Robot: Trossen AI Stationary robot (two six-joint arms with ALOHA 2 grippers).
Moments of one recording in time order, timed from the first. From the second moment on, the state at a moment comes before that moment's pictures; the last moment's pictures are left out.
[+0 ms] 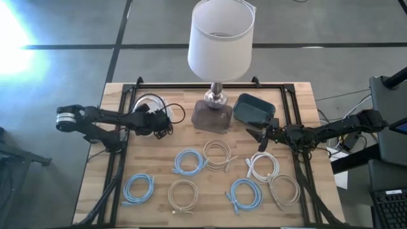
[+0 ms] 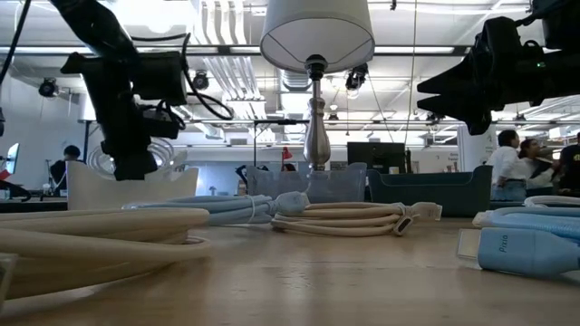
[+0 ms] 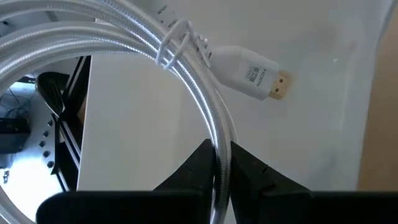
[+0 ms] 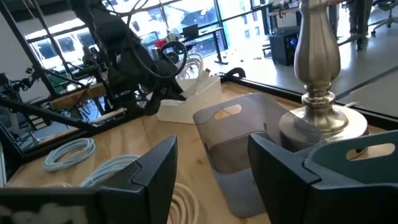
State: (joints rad) left arm 0.20 1.29 0.61 -0.68 -0.68 -0.35; right arm 0.12 0.76 0.05 0.67 0.47 0.34
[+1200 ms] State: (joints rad) left arm 0.20 1.29 0.89 -0.75 -0.70 -0.28; right arm 0.21 0.99 0.61 -0.36 0.30 0.65
